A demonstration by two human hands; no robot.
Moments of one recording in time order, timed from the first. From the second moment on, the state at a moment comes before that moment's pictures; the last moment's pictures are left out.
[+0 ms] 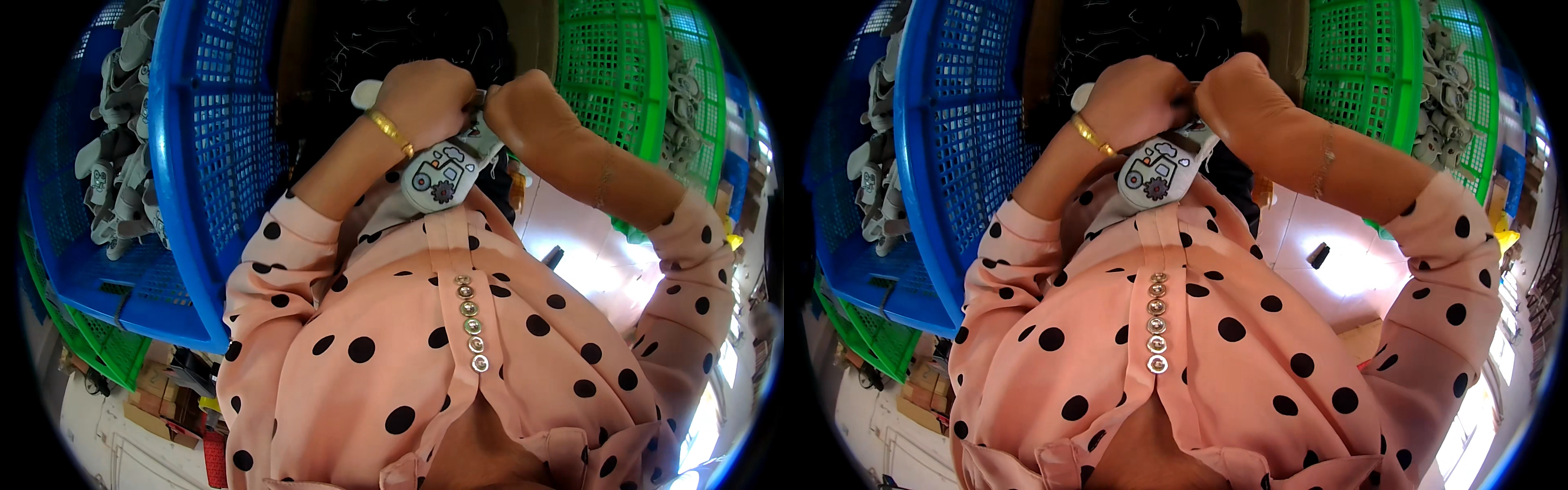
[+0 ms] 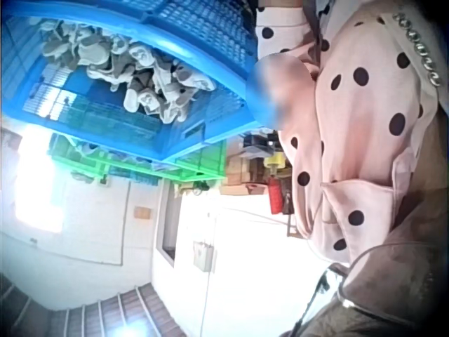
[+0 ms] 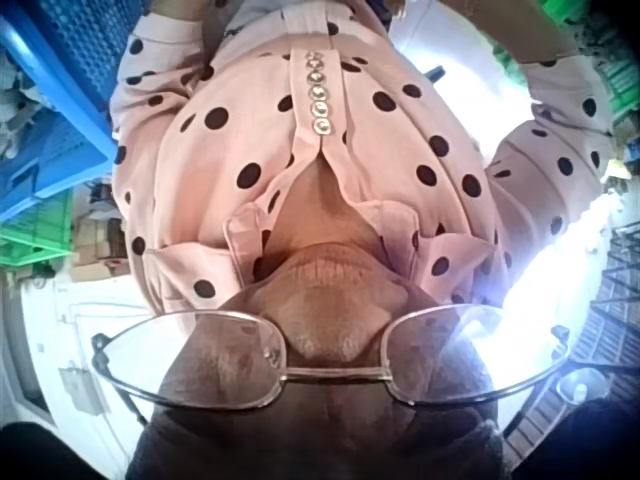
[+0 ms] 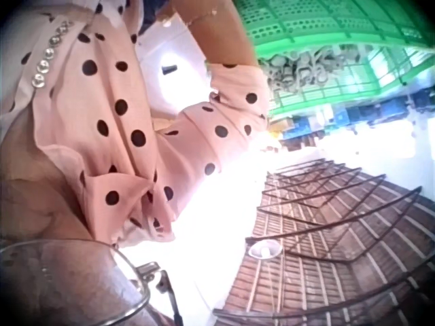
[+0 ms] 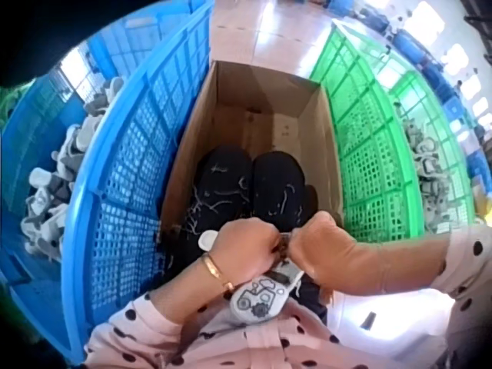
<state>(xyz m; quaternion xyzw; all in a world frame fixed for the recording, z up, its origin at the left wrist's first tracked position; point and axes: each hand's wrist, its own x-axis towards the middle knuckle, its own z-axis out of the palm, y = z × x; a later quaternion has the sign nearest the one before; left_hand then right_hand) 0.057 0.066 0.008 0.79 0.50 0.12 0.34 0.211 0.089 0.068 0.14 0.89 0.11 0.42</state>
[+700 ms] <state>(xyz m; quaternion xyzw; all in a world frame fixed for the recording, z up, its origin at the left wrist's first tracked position) 0.042 0.011 0.020 0.52 0.64 0.43 0.37 0.229 0.064 0.018 0.58 0.68 -0.32 -0.32</state>
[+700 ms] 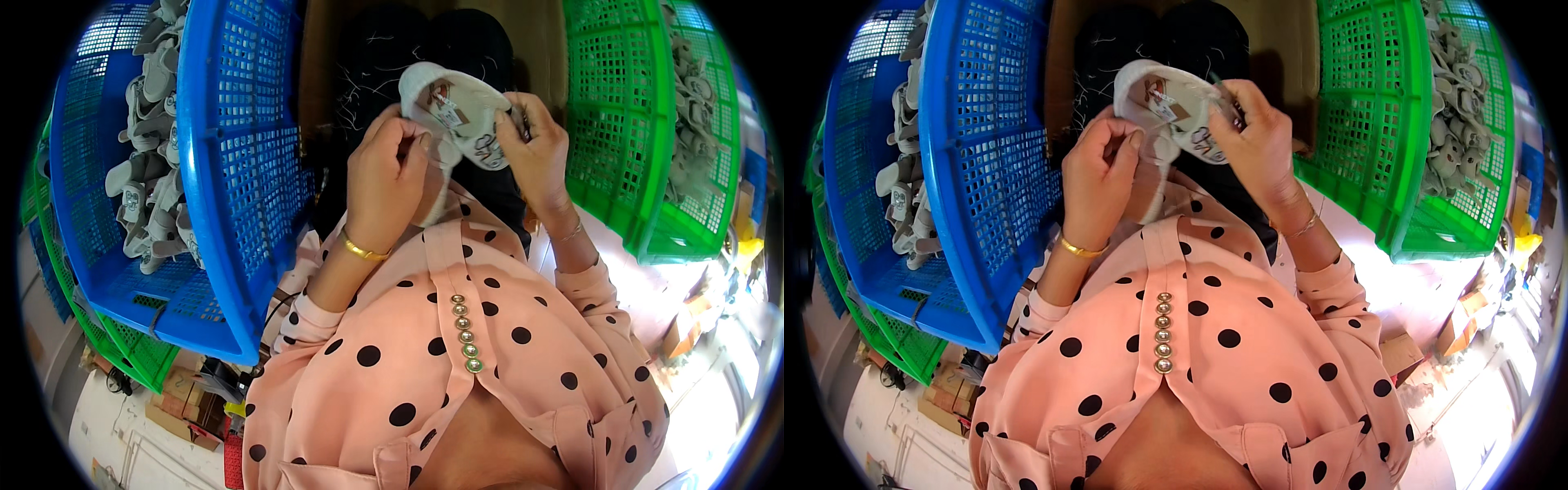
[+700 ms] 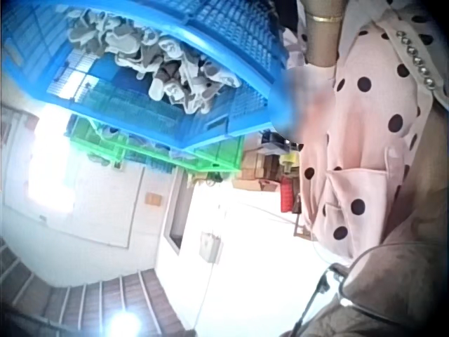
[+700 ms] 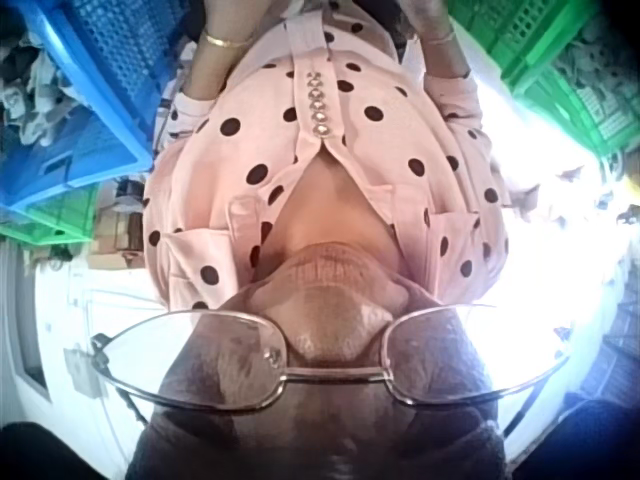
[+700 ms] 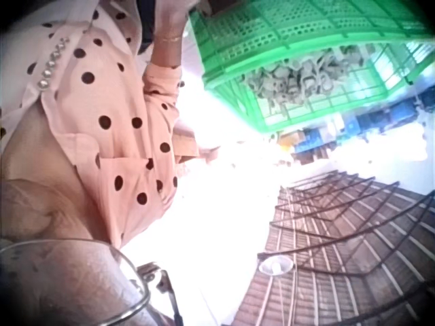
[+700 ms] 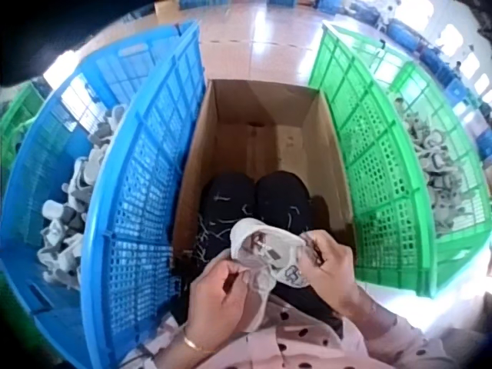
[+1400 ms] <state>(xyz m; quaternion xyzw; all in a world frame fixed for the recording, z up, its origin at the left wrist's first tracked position) -0.002 0.016 0.037 0.56 0.56 0.28 0.54 0.220 0.066 0.024 0.40 0.72 -0.55 -0.15</state>
